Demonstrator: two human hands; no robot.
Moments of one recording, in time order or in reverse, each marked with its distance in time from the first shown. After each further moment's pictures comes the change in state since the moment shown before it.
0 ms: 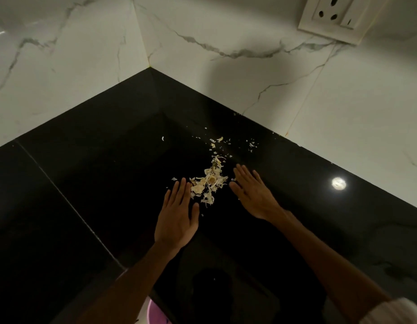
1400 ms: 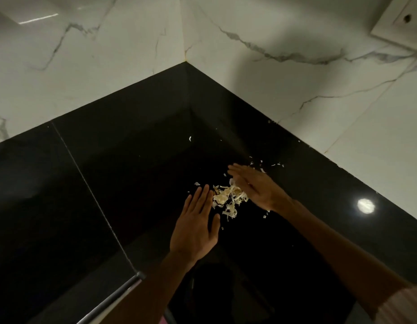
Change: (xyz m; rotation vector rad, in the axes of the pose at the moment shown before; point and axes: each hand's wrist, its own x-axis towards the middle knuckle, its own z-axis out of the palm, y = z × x) left_hand 0.000 0.000 -0.001 -0.065 0.003 -0.009; right_hand 0.076 -0.026 -0.011 0.136 -0.029 -0.380
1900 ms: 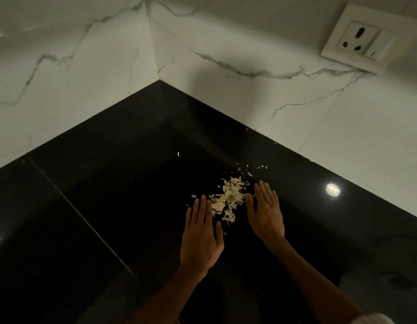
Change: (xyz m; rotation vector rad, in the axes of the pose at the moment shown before) left_hand -0.002 0.001 0.000 -0.014 0.003 0.003; right_hand -0.057 -0.031 0.052 -0.250 0.353 0.669
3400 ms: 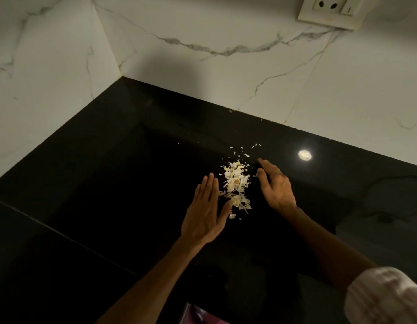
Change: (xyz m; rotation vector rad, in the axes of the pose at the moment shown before) left_hand 0.050 -0.042 -0.022 0.022 -0.250 0.395; right_hand -0.002 -0.007 -0.009 0.337 0.166 0.145
